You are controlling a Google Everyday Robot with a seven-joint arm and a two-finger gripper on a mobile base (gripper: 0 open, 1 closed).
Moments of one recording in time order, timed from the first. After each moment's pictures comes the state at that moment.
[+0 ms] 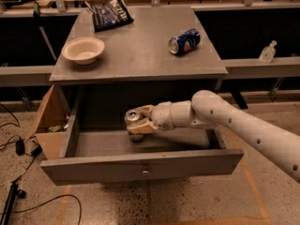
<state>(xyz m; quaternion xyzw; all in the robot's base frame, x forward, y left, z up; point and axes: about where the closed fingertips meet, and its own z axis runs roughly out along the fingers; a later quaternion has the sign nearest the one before) 0.605 0.046 0.678 -0.54 0.63 0.34 0.44</state>
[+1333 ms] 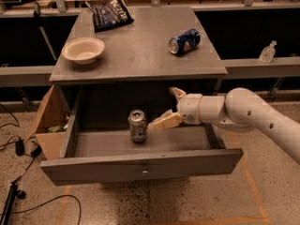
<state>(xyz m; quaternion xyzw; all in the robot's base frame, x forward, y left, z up) 0.608 -0.035 0.742 -0.44 0.68 0.32 0.49</state>
